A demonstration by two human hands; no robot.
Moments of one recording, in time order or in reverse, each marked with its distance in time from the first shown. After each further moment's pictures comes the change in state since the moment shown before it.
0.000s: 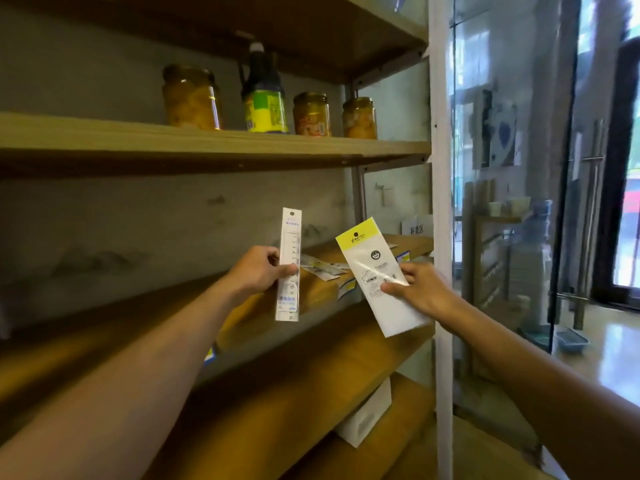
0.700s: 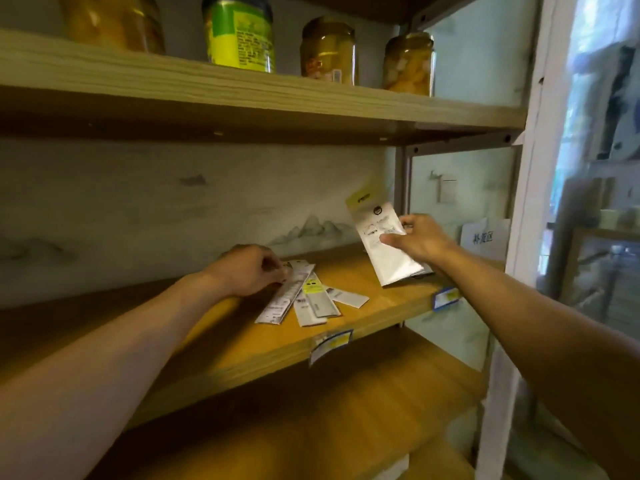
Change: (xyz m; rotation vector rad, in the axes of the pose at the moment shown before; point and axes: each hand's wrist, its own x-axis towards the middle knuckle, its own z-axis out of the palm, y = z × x) left_hand 0.163 -0.040 0.029 0.710 0.083 -0.015; right_hand 0.280 0.043 -0.001 -0.029 -0.087 -0.108
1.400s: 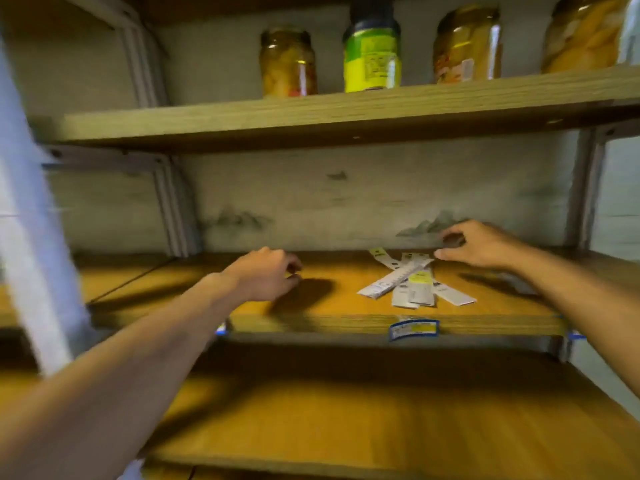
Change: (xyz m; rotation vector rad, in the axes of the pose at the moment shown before) left_hand -0.162 -0.005 -0.049 0.393 0.045 -0.451; right_hand 0.002 -0.041 0.051 -0.257 -0.438 -0.451
